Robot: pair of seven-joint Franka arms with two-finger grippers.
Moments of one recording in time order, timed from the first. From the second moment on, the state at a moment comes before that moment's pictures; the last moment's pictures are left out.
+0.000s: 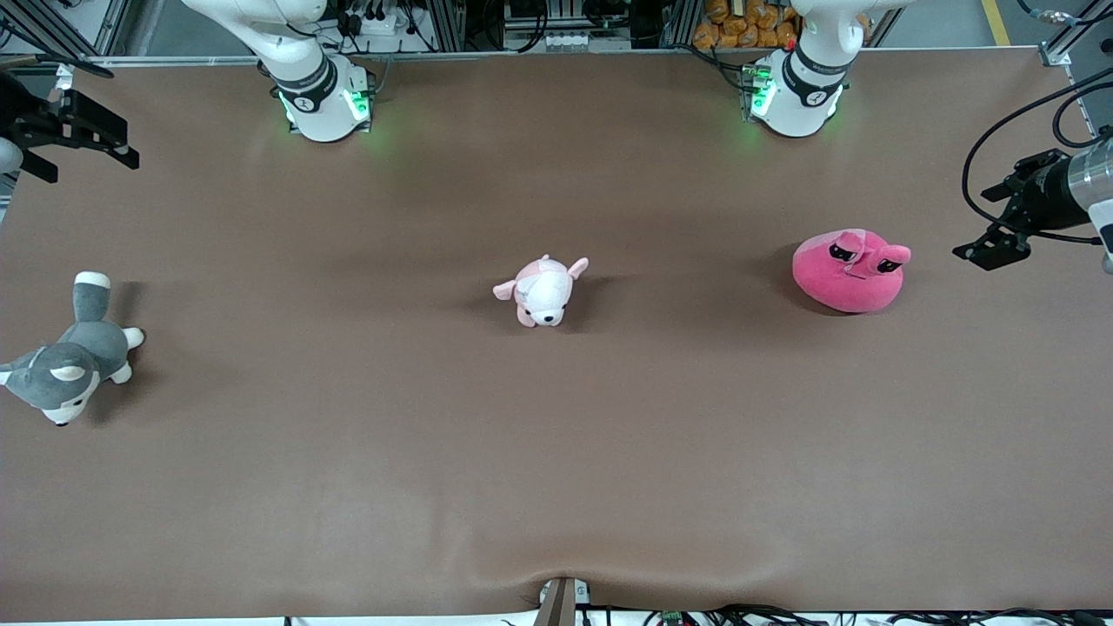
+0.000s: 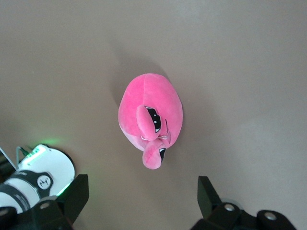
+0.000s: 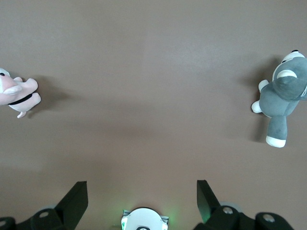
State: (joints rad) left arm 0.15 0.00 -0.07 -1.78 -0.01 1.54 -1.02; right arm -0.14 -0.07 0.13 -1.48 0.05 1.32 -0.15
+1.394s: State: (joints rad) left arm 0.22 -0.02 -0.07 -2.20 -0.15 1.91 -1.12; right arm -0.14 -0.07 0.13 -1.48 0.05 1.32 -0.15
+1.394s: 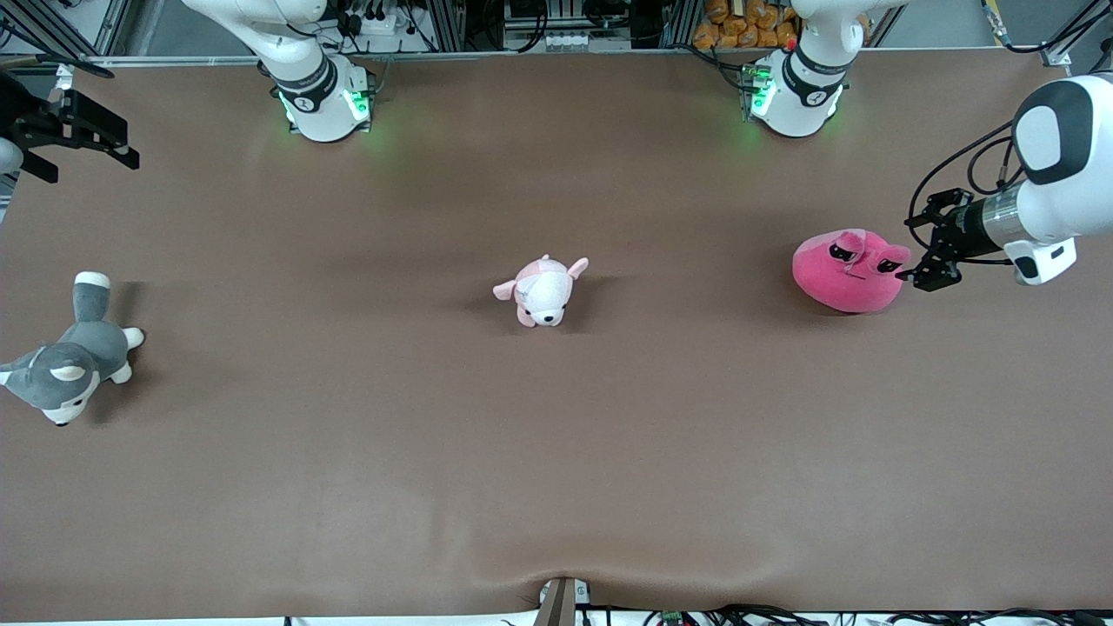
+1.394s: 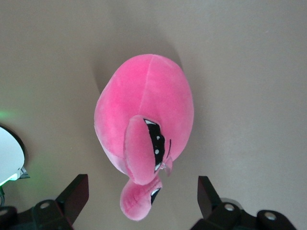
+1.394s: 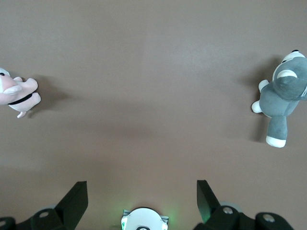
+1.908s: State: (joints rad) left arm 0.24 0.02 -0.07 -2.24 -0.15 1.95 -1.12; right arm -0.14 -0.07 0.13 -1.48 0.05 1.32 -0.15
